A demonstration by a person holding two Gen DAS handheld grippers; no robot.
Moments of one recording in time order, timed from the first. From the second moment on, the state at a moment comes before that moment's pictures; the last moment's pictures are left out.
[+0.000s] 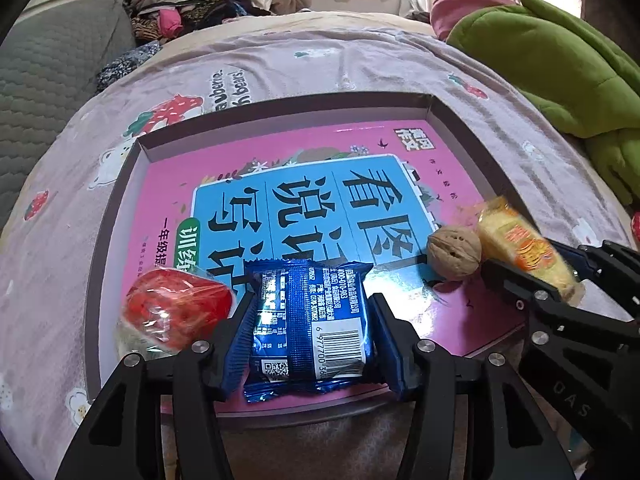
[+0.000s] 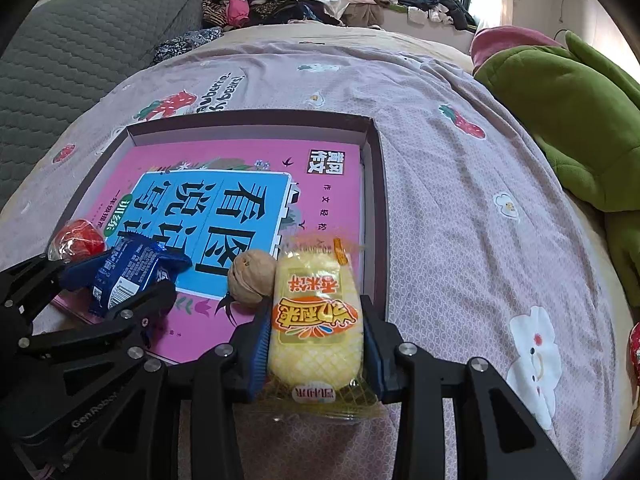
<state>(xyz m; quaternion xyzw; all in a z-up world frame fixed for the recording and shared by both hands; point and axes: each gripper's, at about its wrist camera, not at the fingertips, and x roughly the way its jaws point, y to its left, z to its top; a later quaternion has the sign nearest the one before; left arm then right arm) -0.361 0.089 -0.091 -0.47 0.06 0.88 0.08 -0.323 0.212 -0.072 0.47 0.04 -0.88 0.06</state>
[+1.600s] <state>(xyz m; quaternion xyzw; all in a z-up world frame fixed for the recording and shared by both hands) -0.293 0.058 0.002 -0.38 0.01 0.92 0.12 -0.275 0.222 0.005 0.36 -0.01 -0.93 0.08</state>
